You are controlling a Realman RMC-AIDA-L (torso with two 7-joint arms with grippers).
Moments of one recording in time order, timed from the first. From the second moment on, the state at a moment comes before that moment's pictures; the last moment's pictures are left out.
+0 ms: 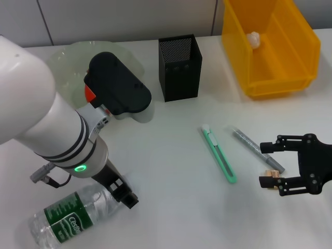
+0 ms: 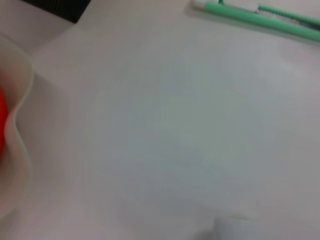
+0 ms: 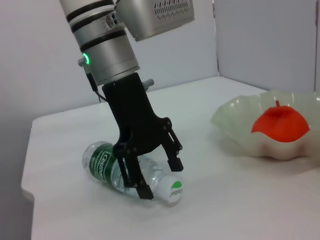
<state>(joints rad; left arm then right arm) -0.61 -2.08 1.92 1.45 2.65 1.50 -2.87 0.41 1.97 -0.54 -0.63 -2.18 -1.80 1.10</state>
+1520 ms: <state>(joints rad) -0.67 -2.08 1.86 1.46 2.70 1.55 -2.87 0.43 1.98 -0.54 -0.62 -2.18 -1.77 1.10</state>
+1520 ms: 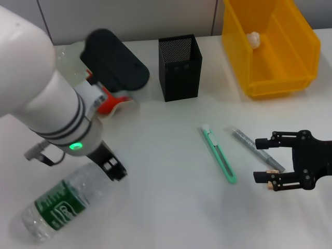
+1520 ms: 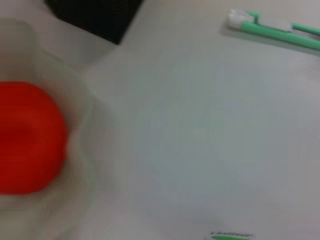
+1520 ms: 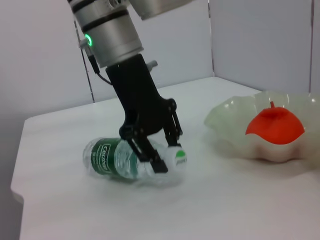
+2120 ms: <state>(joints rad) -0.63 -2.08 1.75 1.70 2.87 1.75 -2.88 0.43 1.98 -0.53 -0.62 -2.16 -1.77 1.11</state>
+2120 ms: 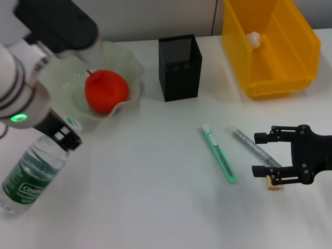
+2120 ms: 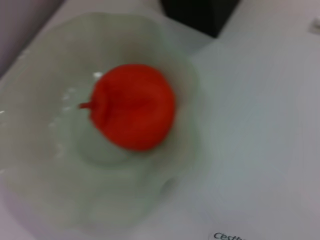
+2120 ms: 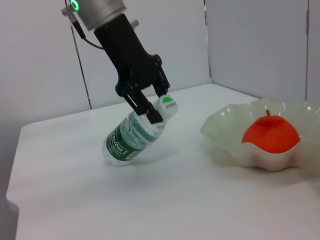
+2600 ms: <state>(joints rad) -0.60 -2.05 1.56 1.88 2.88 1.86 -2.84 0.44 1.99 -0.53 -0.63 -2.16 -1.77 1.11</state>
